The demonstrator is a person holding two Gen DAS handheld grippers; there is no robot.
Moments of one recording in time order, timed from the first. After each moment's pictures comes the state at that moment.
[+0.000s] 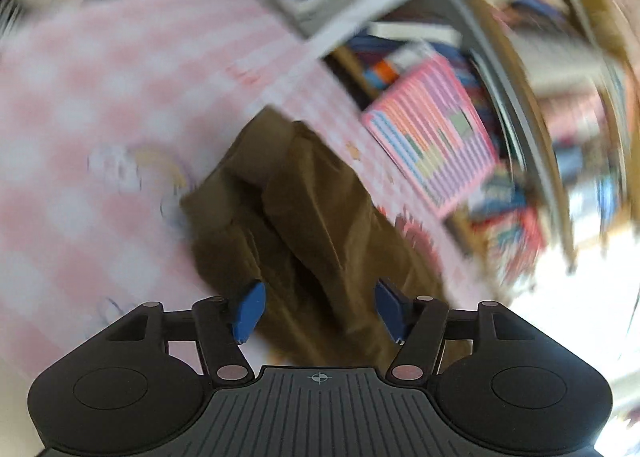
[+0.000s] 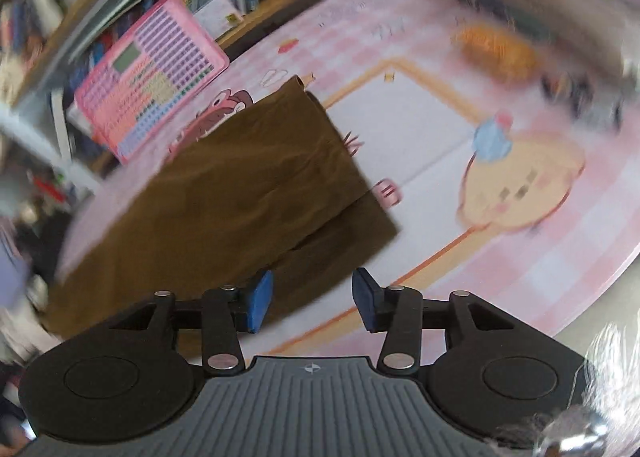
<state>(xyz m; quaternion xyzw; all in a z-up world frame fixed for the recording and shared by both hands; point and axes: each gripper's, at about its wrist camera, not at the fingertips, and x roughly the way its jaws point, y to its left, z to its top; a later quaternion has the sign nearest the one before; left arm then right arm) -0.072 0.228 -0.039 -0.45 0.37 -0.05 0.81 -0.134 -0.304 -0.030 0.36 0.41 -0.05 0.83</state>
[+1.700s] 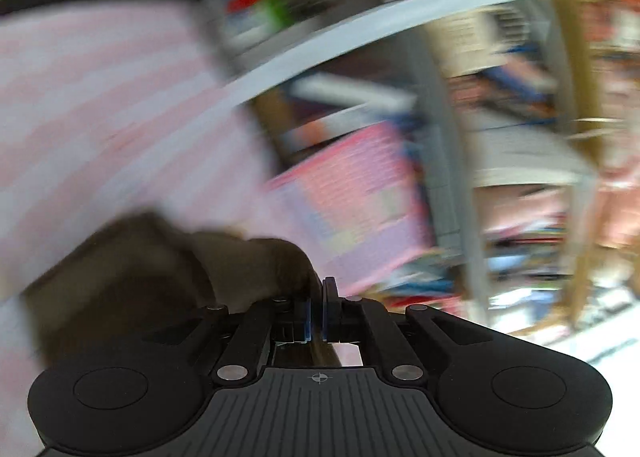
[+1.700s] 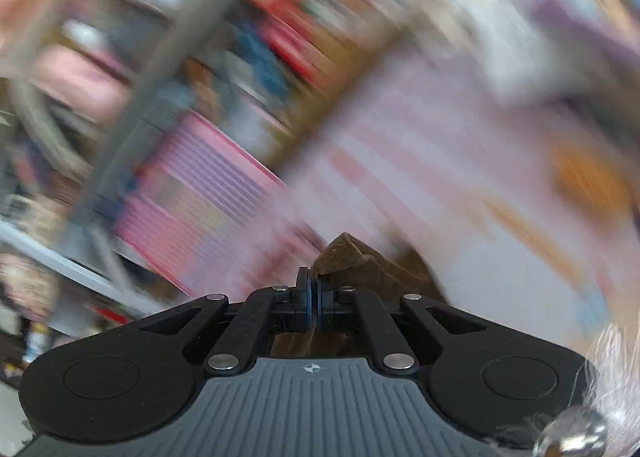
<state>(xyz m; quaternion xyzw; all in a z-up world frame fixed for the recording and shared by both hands) 0.039 0.226 0.046 -0.52 0.28 -0.12 0.80 -0.030 -0.350 0.075 0.41 0.26 -0.01 0.87</state>
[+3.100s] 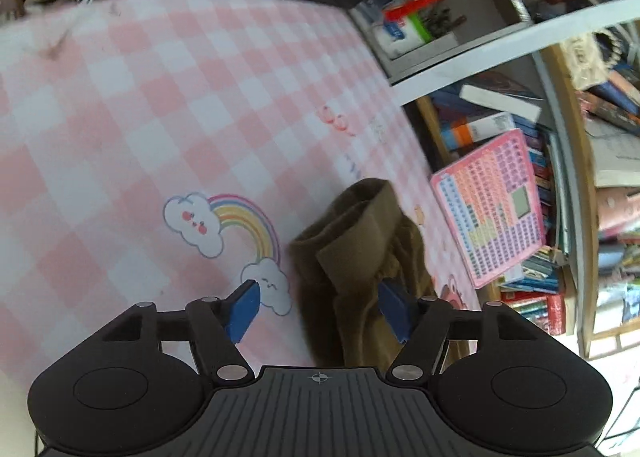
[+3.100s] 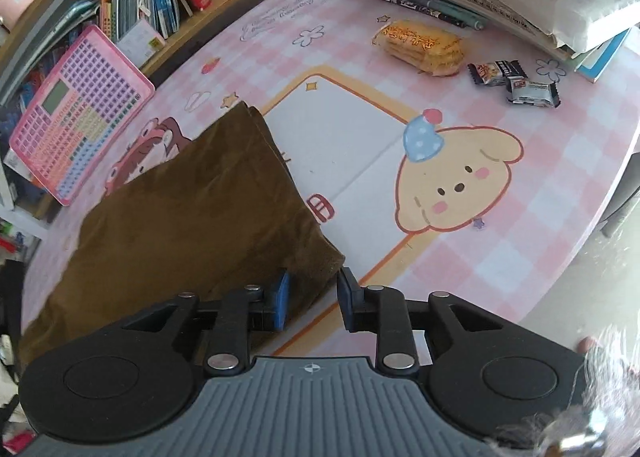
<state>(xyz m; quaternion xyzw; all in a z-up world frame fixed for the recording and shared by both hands) -0.050 0.283 -0.072 -0.50 0.38 0.03 0.78 -0.127 -0.313 -0.041 0.33 0.43 -0.16 0.82</state>
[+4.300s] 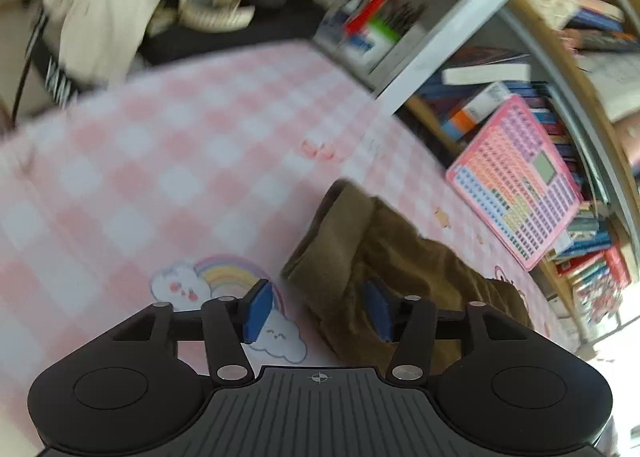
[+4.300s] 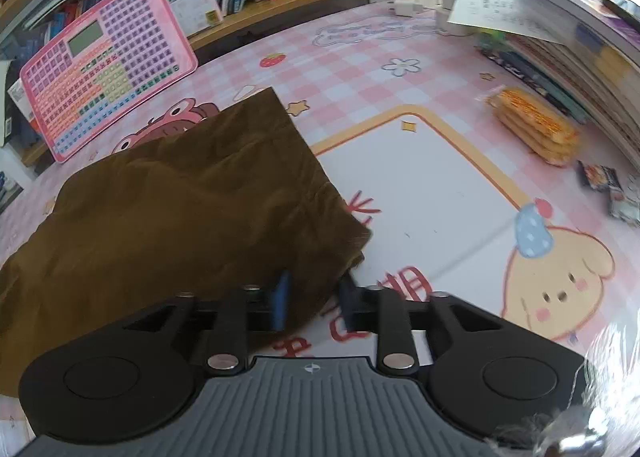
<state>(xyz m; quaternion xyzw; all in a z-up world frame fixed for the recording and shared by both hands) -0.036 0.250 -0.038 -0.33 0.36 0.06 0.87 -0.059 -0.276 -0.047 0.20 0.42 -0.13 0.87</state>
